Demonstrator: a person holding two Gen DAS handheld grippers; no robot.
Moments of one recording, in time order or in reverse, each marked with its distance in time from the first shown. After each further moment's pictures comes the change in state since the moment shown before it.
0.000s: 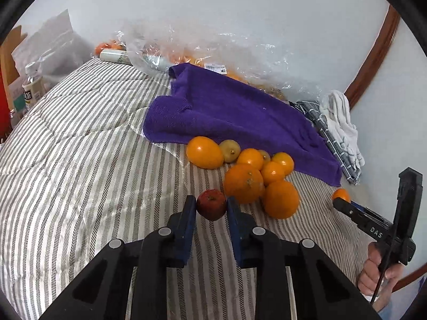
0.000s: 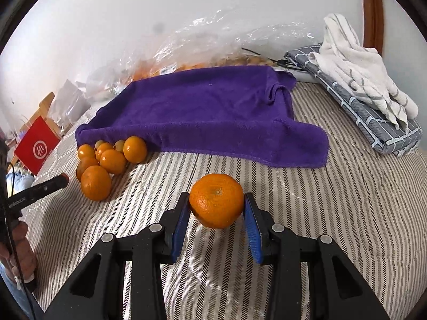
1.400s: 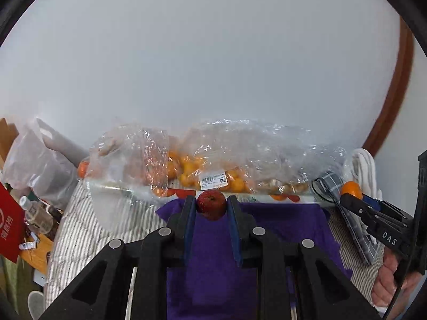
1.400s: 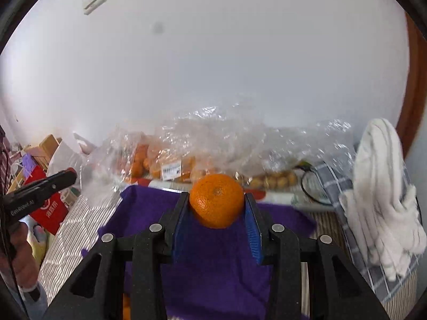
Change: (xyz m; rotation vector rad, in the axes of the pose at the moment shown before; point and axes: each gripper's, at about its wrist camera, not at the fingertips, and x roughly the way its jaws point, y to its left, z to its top) left arm 0.039 -0.070 0.223 0.115 -0.123 0.180; right arm 0.035 0.016 0.225 -0.064 -0.128 0.042
